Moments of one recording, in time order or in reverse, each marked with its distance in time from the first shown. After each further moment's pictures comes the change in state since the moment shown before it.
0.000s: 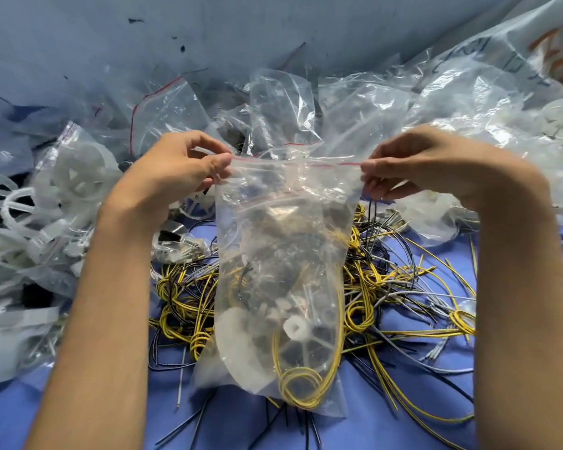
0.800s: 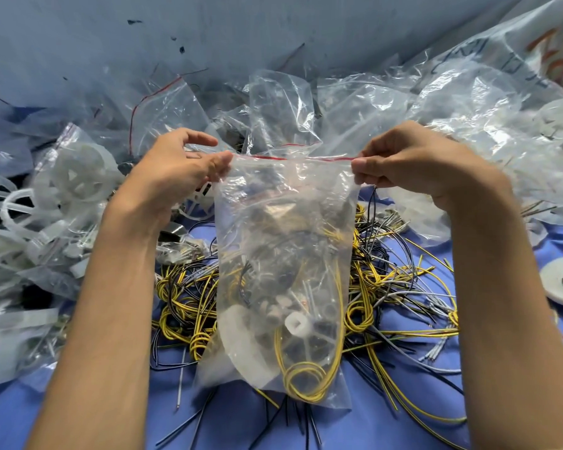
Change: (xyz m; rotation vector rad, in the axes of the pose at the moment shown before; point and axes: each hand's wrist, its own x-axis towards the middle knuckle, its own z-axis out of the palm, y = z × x) left_hand 0.003 -0.006 -0.002 -0.087 0.065 -0.037; right_hand 0.014 -0.003 0.013 -0.098 0.173 -0.003
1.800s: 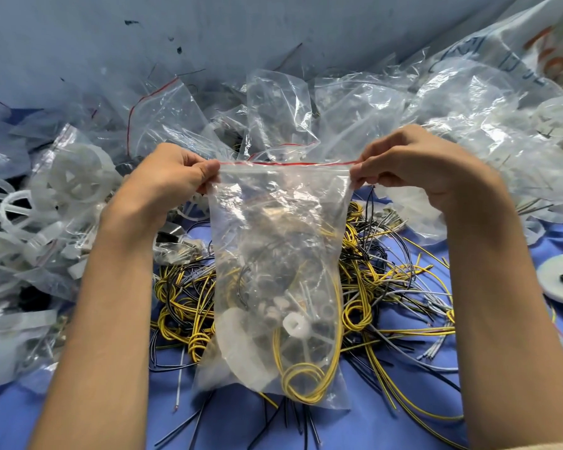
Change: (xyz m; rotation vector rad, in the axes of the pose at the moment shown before) left_hand 0.001 -0.004 0.002 0.248 0.011 -0.030; right_hand -0.005 0.000 -0.003 0.107 -0.007 0.043
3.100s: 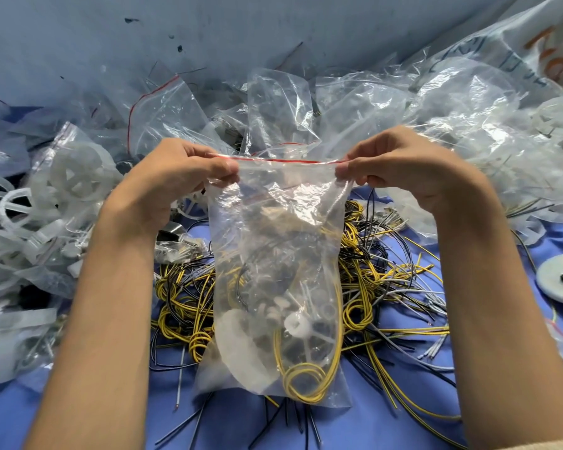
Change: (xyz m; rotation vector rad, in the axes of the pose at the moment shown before) left_hand -0.006 0.003 -0.007 -0.196 -0.200 0.101; right_hand 0.002 -0.001 0.009 0.014 -0.070 -0.092
